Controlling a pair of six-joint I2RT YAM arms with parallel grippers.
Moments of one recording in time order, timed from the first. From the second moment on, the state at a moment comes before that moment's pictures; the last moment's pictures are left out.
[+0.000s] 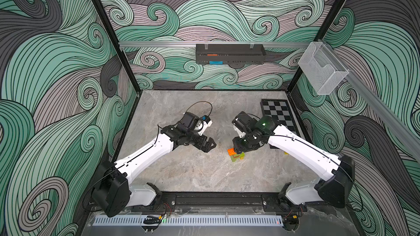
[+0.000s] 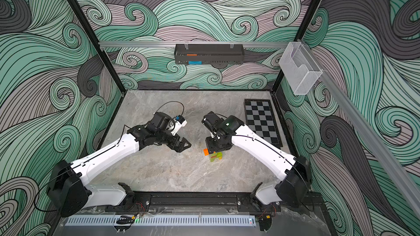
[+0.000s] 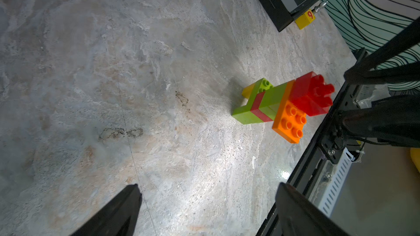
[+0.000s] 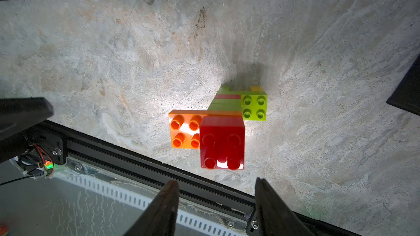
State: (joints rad) left arm -0.61 1.31 0.98 -0.60 0.36 -0.10; right arm 0.77 1.43 1.34 -1.28 -0.01 0.52
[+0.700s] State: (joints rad) left arm -0.51 1.23 0.93 -0.59 0.40 -0.08; right arm 0.75 1.53 1.37 -1.27 -0.01 0.48
